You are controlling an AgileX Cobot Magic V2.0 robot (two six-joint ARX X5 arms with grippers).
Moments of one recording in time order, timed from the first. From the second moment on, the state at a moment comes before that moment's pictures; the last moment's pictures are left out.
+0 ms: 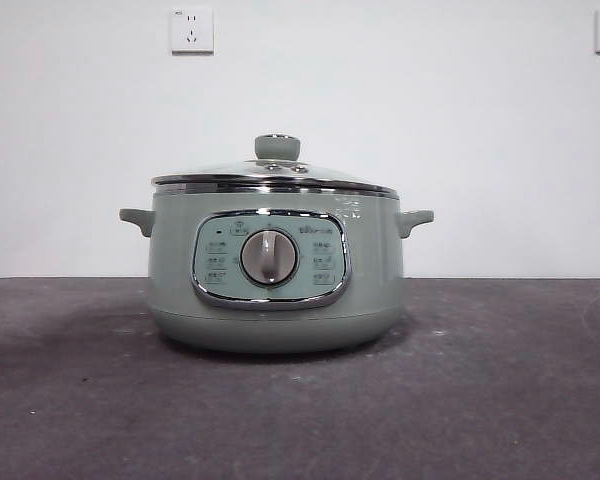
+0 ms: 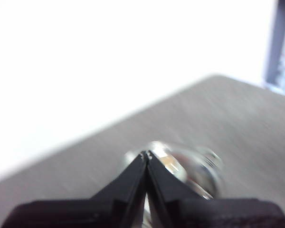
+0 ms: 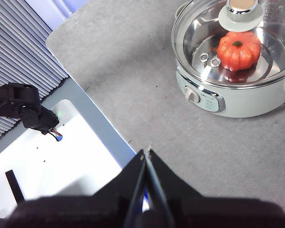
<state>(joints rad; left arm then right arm) -0.25 0.84 1.41 -0.69 0.29 0.17 0.58 1.03 1.55 -1.28 -0.41 -0.04</state>
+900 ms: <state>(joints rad) -0.04 0.07 0.16 -0.08 0.14 0.14 0.58 1.03 1.55 -1.28 -0.41 -0.04</state>
